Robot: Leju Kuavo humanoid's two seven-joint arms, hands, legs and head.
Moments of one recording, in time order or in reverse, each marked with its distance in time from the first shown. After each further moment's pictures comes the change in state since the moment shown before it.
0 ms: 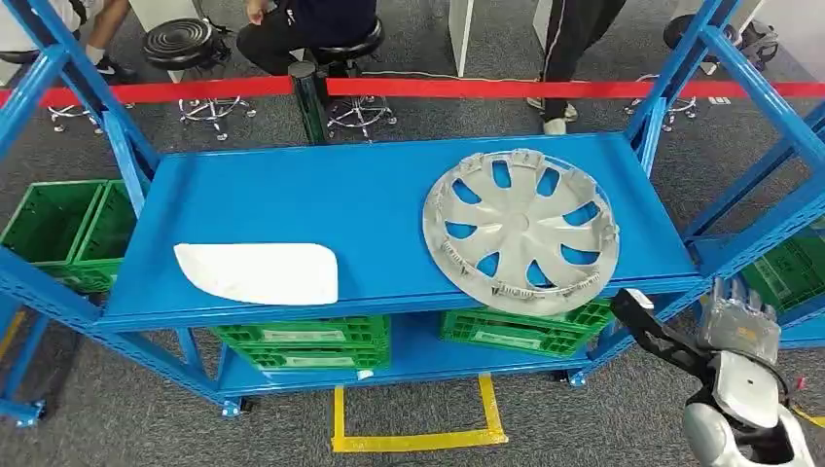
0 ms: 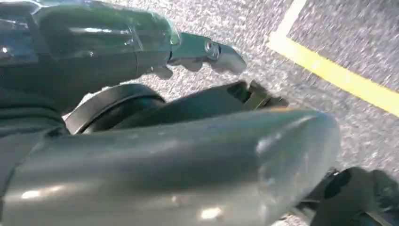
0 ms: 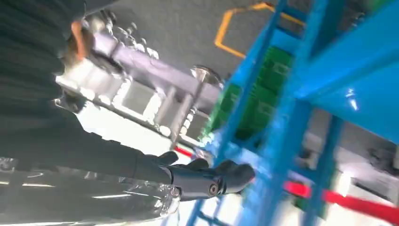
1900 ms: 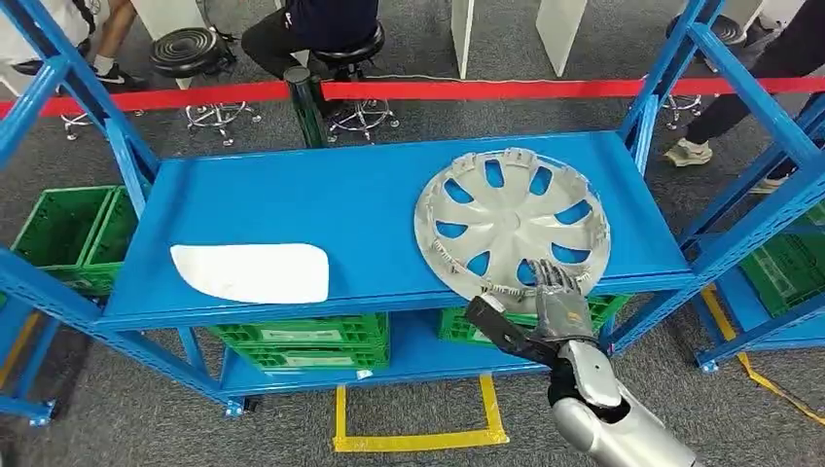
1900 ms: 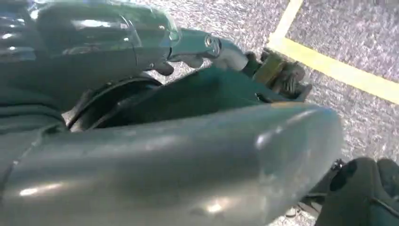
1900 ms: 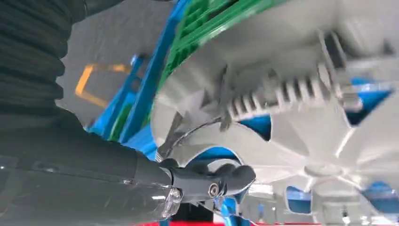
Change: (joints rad) left arm -0.006 0.010 0.000 -0.008 -0.064 -0.020 0.034; right arm -0.296 0.017 0.761 0.324 -0.449 -0.558 -0.001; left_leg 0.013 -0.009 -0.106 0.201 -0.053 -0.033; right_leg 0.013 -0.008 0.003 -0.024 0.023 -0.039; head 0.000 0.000
